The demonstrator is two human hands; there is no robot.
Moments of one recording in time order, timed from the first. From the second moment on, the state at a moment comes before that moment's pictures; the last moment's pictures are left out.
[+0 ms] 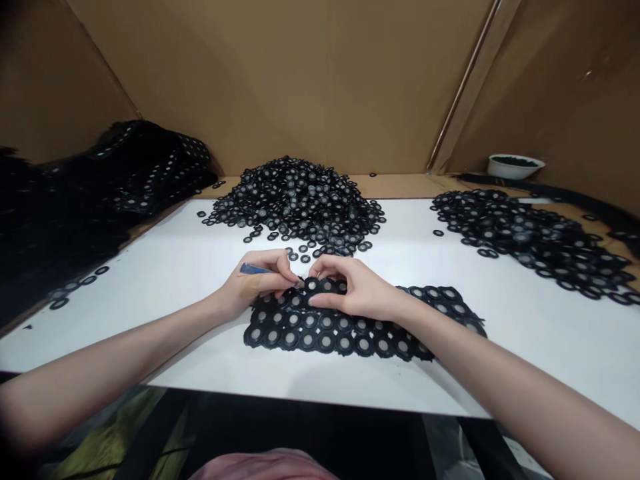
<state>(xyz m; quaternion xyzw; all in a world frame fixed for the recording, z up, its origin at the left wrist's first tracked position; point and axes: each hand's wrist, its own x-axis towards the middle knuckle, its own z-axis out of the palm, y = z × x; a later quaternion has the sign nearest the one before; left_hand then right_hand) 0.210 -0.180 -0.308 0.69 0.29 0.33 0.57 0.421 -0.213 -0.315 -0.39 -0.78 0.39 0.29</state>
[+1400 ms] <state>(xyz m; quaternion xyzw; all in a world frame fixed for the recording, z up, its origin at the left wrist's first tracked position) 0.208 -0.180 -0.310 0.70 0.29 0.32 0.58 0.429 -0.210 -0.311 -0.35 -0.80 0.41 0.25</state>
